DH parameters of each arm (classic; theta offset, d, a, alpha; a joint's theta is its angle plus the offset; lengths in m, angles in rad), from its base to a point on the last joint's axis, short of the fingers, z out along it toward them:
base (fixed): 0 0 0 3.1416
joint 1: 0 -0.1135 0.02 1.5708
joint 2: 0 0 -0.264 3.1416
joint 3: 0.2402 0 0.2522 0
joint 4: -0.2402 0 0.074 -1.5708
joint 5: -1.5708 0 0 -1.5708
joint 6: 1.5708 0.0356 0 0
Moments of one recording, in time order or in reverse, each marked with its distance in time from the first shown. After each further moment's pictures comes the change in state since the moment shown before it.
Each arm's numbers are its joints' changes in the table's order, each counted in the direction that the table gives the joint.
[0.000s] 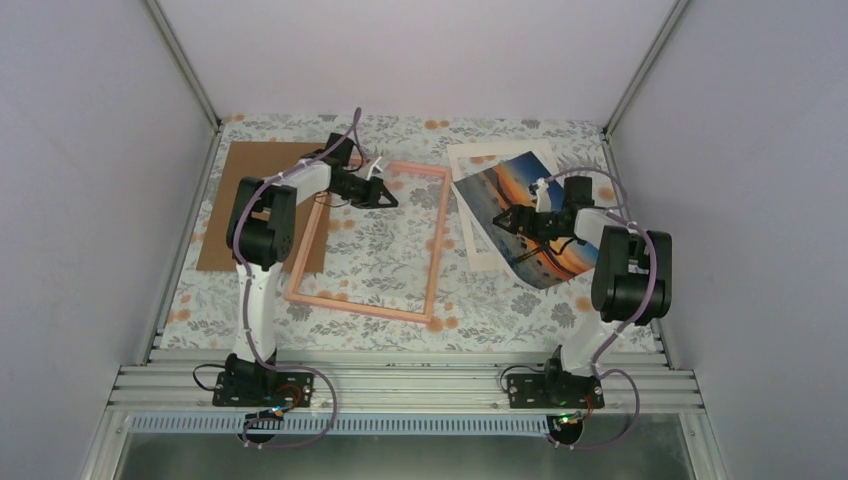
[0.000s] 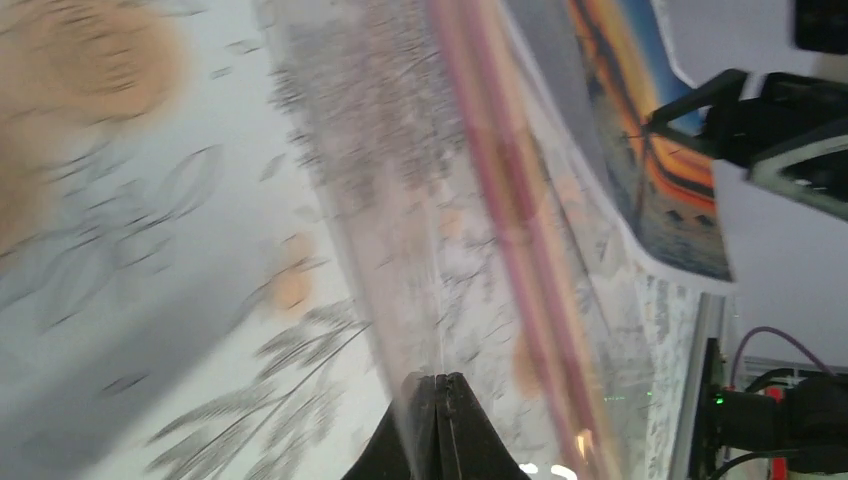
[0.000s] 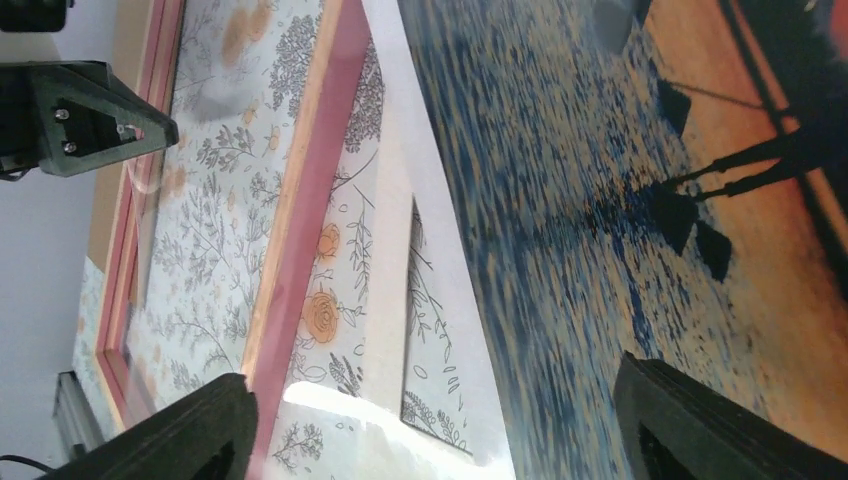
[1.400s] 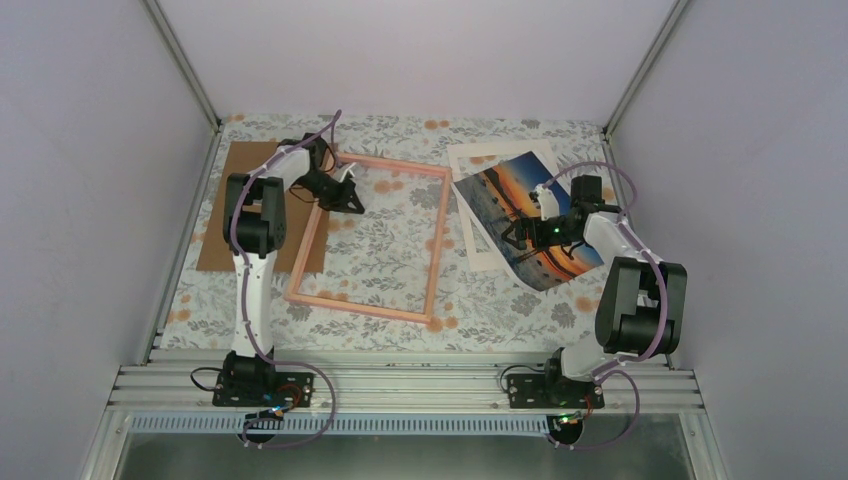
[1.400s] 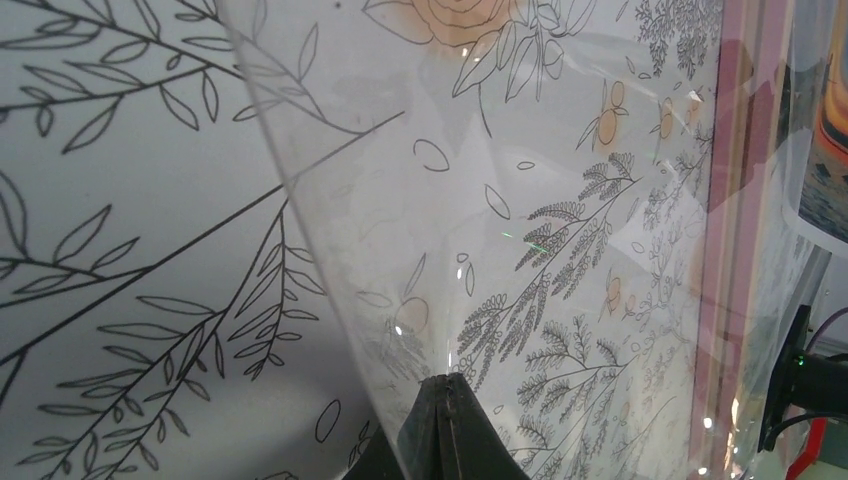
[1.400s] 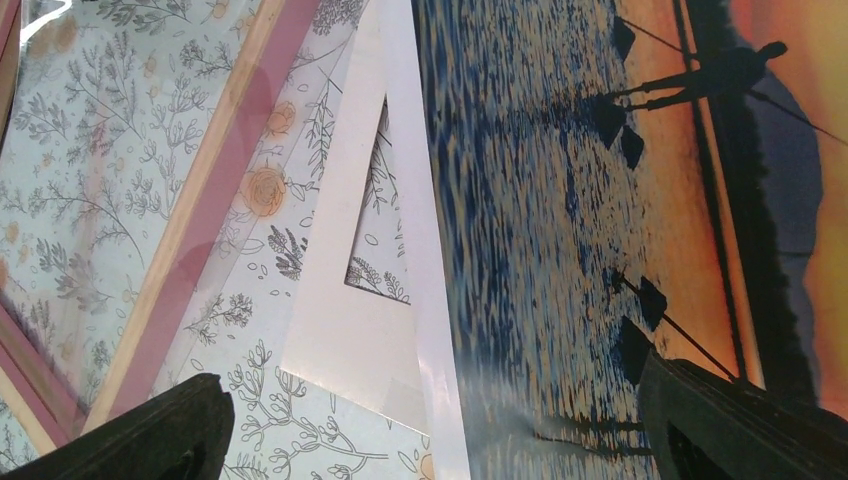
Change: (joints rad) left arm -0.158 0.154 0.253 -0.511 0.173 0.276; right arm 0.000 -0.221 0.000 -0.297 -0.219 -0.329
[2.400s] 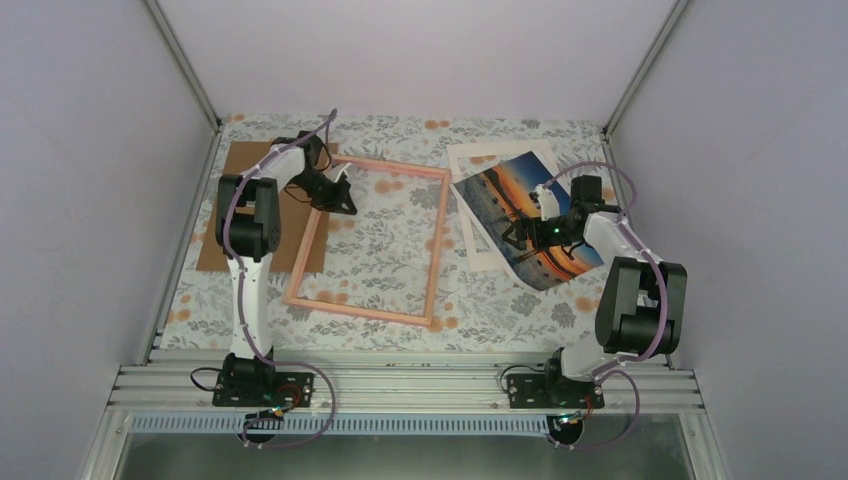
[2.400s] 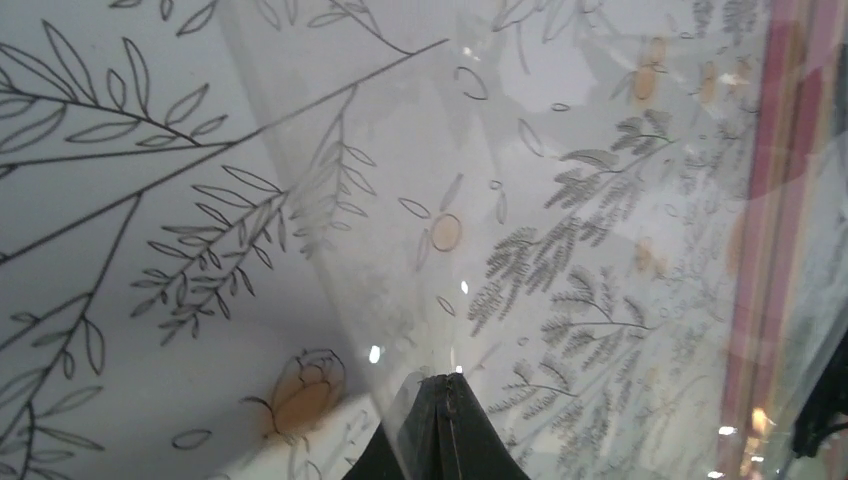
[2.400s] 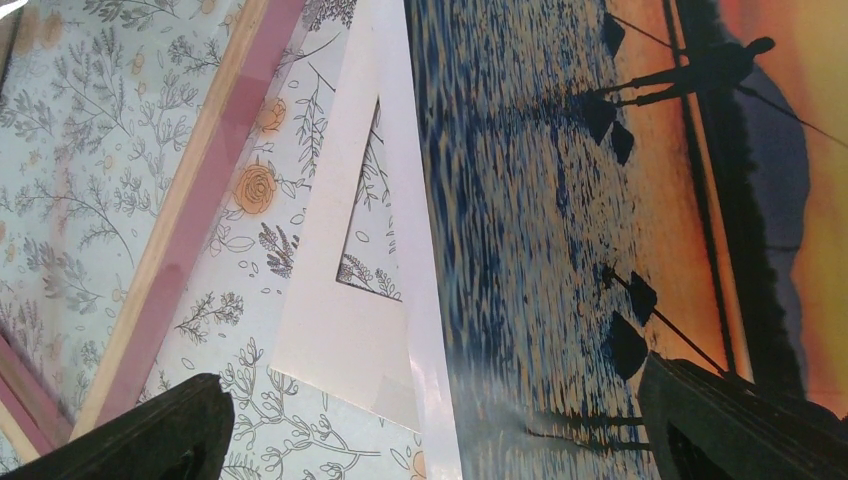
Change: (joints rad) left arm -0.005 -0.073 -0.059 -0.008 0.116 -0.009; right arm 0.000 0.000 0.000 -0.003 -0.016 -0.002
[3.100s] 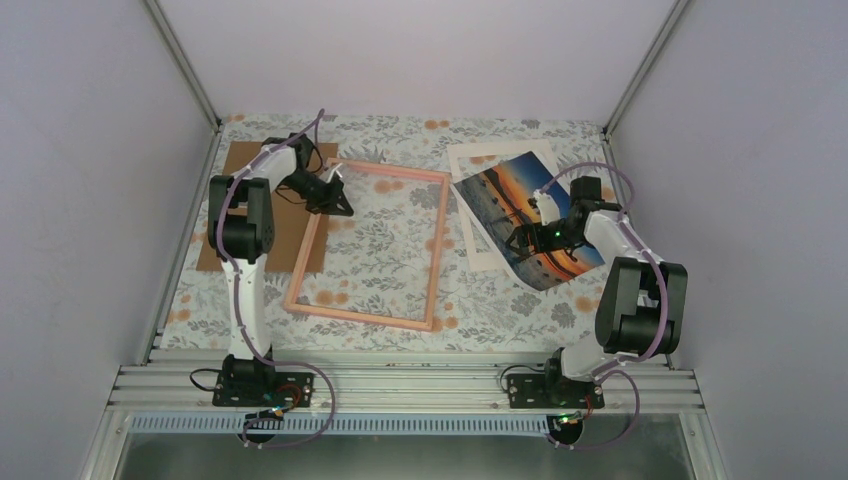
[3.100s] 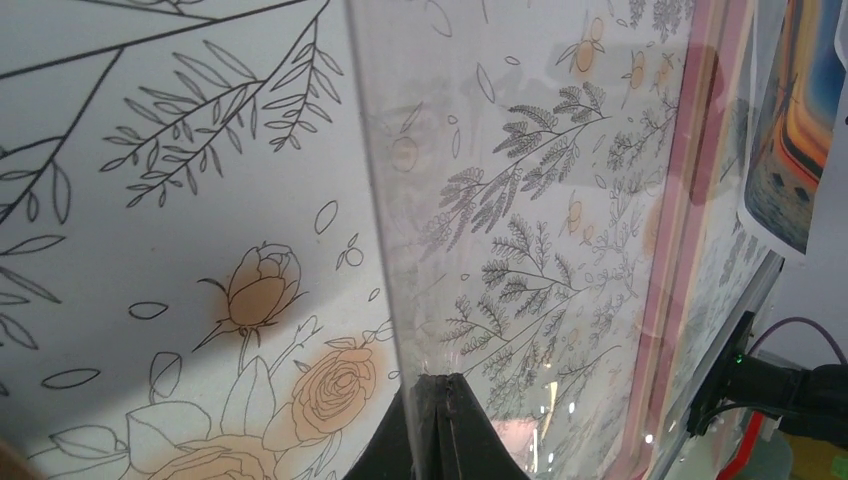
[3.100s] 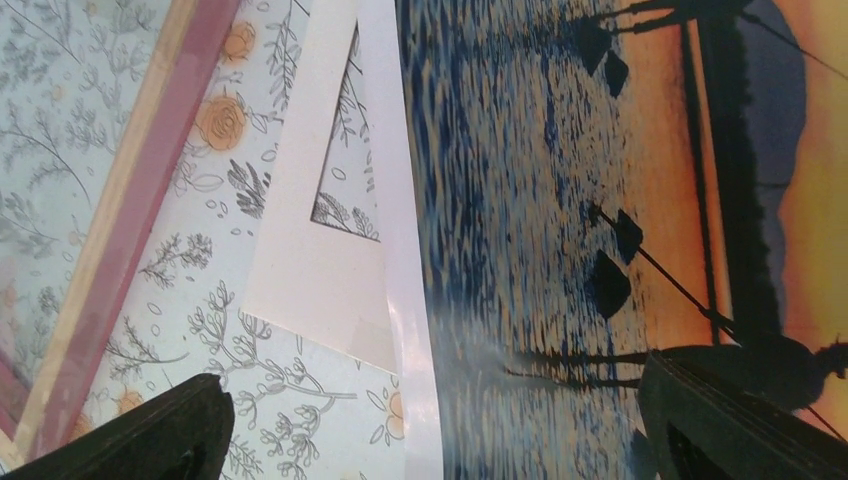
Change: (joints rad) left arm -0.036 -0.050 -0.053 -0.050 -0.110 -0.048; right arm 0.000 0.000 0.014 -0.090 -0.057 -0.073
